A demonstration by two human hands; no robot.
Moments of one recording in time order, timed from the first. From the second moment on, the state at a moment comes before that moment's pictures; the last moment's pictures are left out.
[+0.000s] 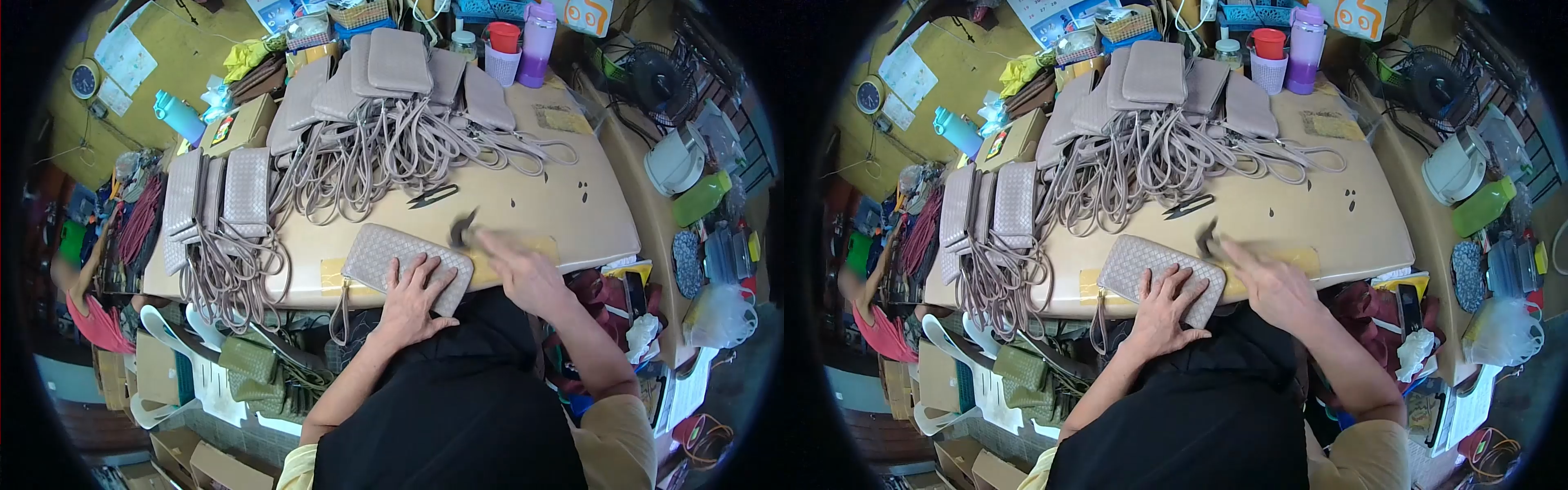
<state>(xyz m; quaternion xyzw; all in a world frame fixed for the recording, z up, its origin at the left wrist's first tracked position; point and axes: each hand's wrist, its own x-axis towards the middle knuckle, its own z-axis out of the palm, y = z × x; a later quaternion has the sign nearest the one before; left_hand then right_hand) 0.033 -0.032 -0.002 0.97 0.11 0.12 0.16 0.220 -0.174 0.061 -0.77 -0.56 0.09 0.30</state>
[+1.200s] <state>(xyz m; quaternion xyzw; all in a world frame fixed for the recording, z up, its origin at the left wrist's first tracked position) 0.024 -0.039 -0.004 0.98 0.19 0.09 0.04 0.234 -0.123 0.075 -0.75 -0.61 0.06 0.26</state>
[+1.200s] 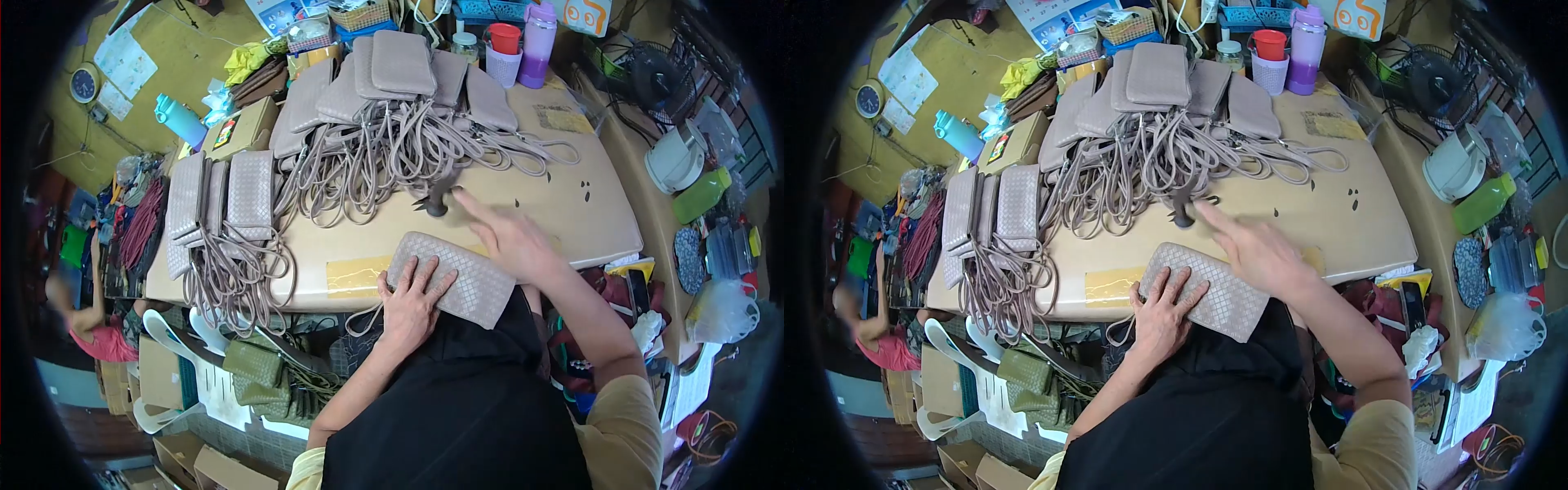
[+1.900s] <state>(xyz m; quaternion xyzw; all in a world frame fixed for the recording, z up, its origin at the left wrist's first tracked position) -0.009 0.027 0.007 0.92 0.11 0.24 0.29 0.273 -0.193 0.018 -0.85 -0.49 0.00 0.19</state>
